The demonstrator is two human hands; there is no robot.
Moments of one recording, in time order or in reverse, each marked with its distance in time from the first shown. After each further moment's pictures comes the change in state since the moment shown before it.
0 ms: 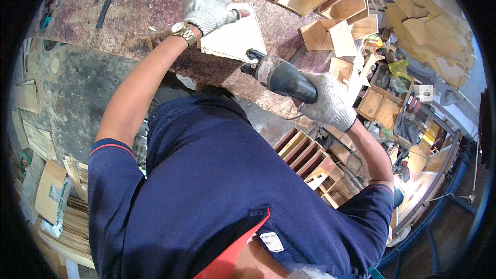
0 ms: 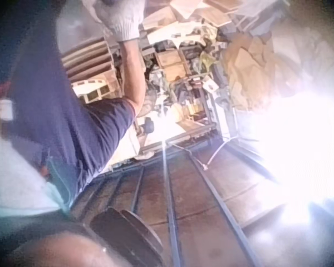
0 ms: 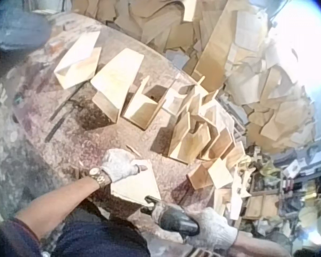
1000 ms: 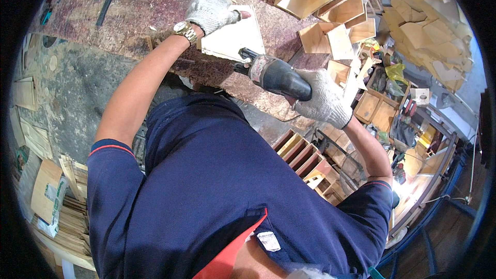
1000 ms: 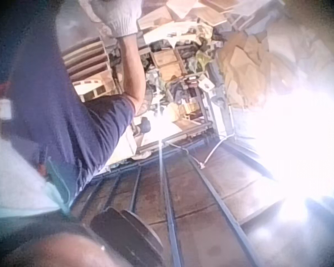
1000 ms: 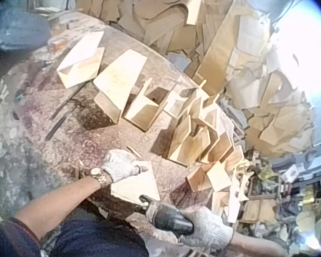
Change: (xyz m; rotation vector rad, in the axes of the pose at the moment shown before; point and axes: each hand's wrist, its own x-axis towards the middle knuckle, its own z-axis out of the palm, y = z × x) left_hand 0.000 -0.003 0.005 -0.036 0.017 0.018; right_hand 0.013 -0.009 -0.003 -0.016 -0.021 -0.056
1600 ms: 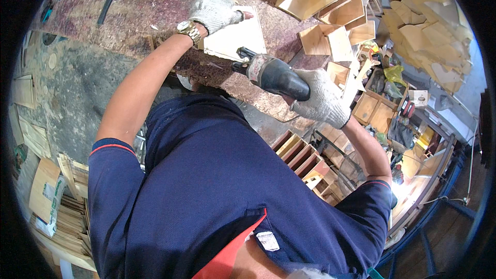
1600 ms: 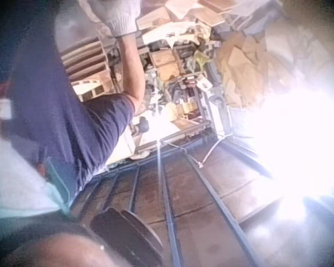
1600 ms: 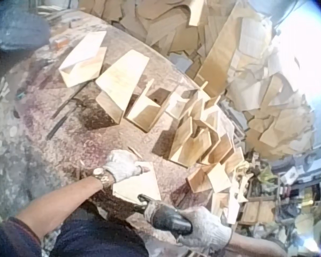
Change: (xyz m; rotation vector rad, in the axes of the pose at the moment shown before) left_hand 0.002 -0.003 0.004 -0.004 0.069 0.004; right_hand 0.005 -0.011 0.000 0.001 -0.009 0.014
